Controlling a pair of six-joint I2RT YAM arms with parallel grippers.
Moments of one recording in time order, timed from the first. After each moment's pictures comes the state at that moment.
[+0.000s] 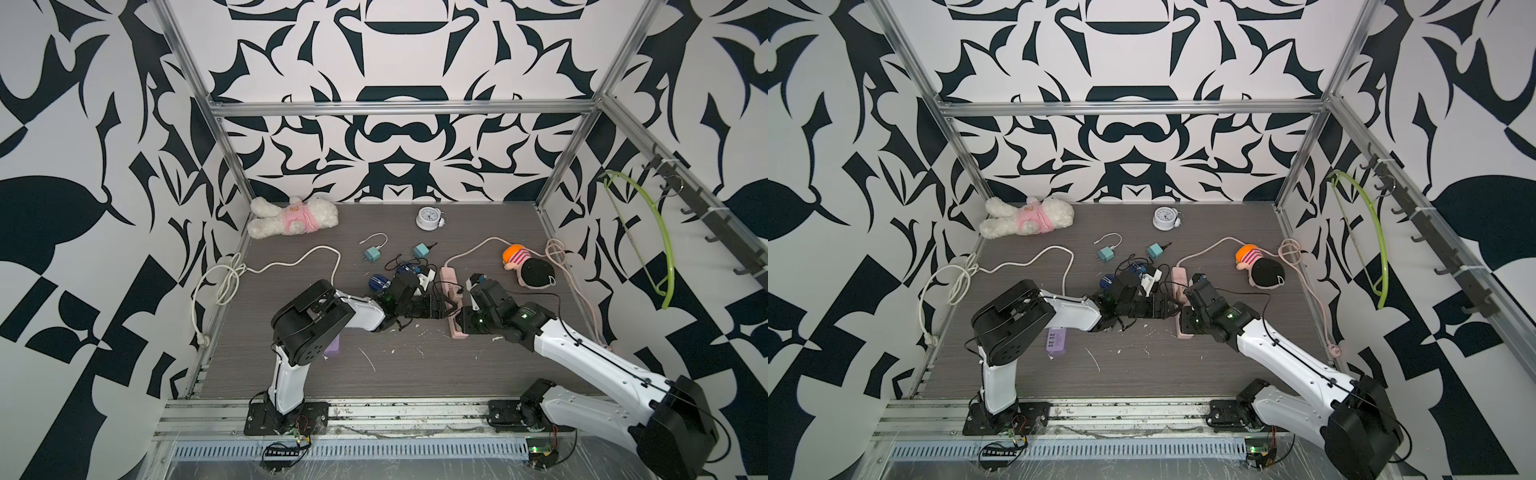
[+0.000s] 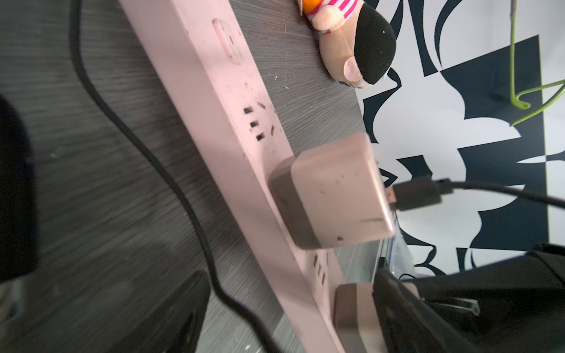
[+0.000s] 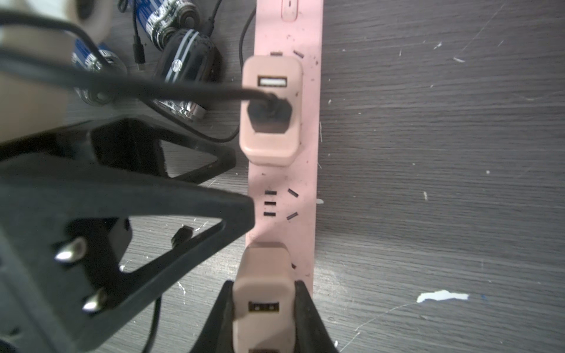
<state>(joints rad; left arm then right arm) -0.89 1.97 0.94 0.54 0.47 -0.87 0.62 1.05 0.68 -0.64 0.02 0.60</state>
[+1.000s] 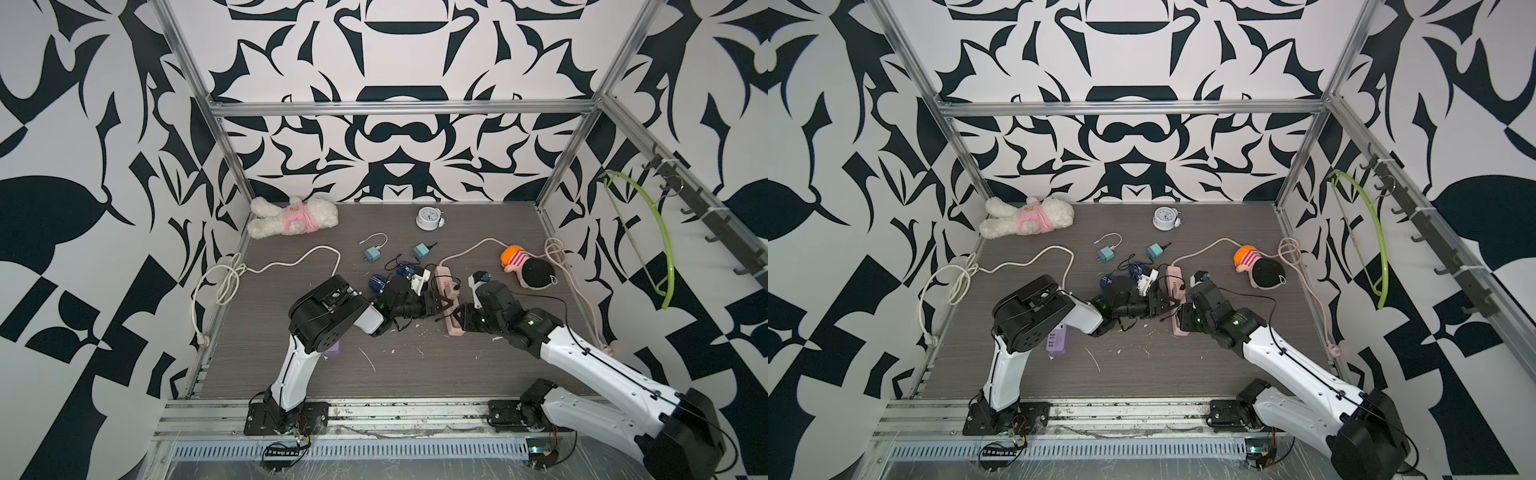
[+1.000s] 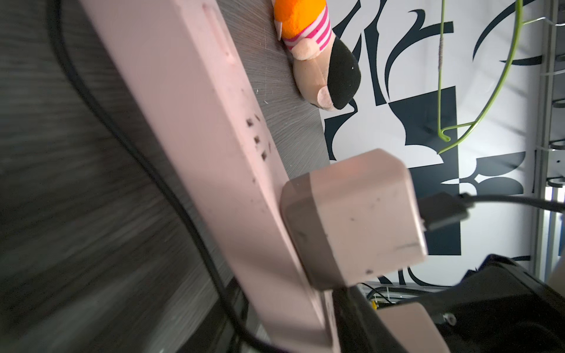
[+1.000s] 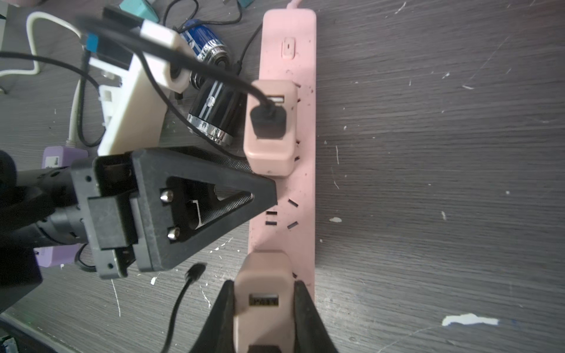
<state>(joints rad) -0.84 2.10 0.89 0.94 0.56 -1.09 0.62 0.98 0.64 -0.54 0.01 0.63</state>
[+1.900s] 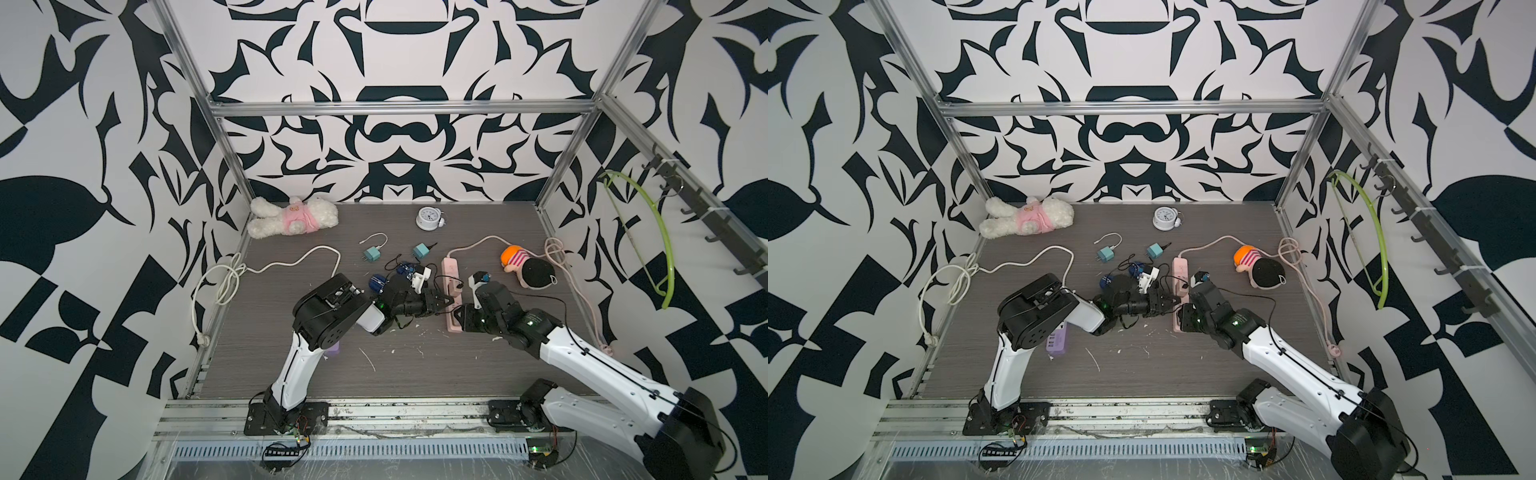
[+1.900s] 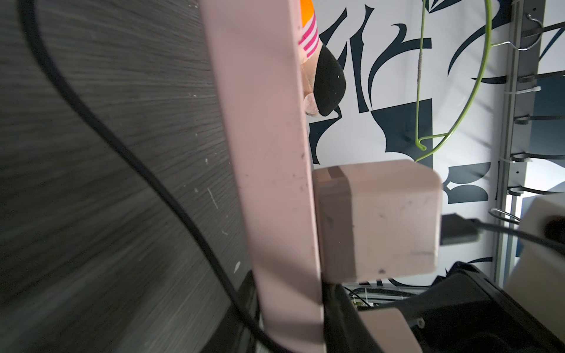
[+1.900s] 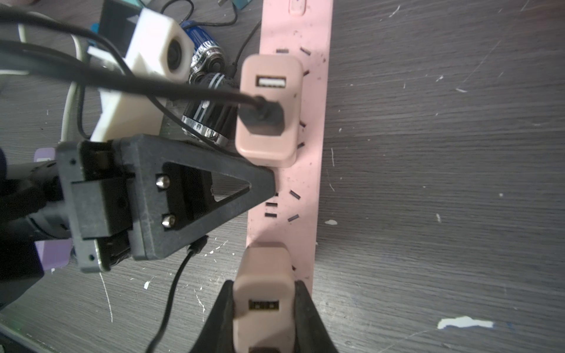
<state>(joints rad) -0.84 2.15 0.92 1.02 0.60 -1.18 0.62 0.98 0.63 -0.54 0.02 0.62</state>
